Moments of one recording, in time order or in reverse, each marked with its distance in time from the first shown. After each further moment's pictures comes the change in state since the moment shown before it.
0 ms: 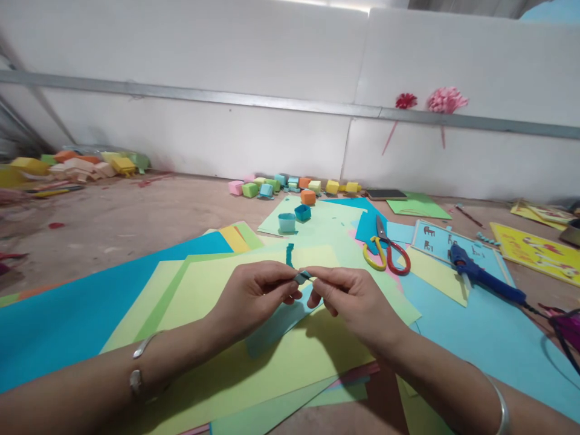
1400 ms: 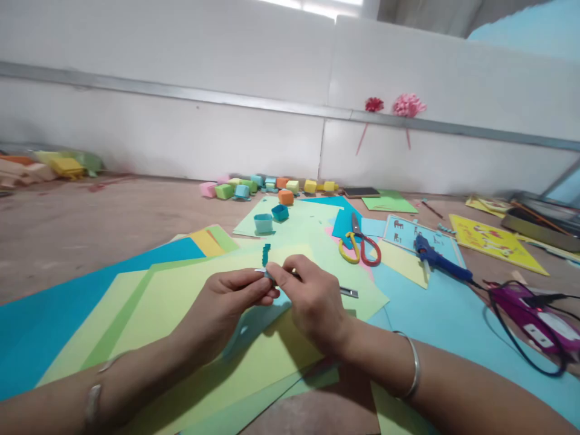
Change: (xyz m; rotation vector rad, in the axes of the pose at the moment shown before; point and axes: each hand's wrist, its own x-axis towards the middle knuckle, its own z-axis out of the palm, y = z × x) left_hand -0.007 0.008 0.014 -0.630 0.113 -0.403; right_hand 0.008 0.027 0.019 -0.824 0.356 -0.797
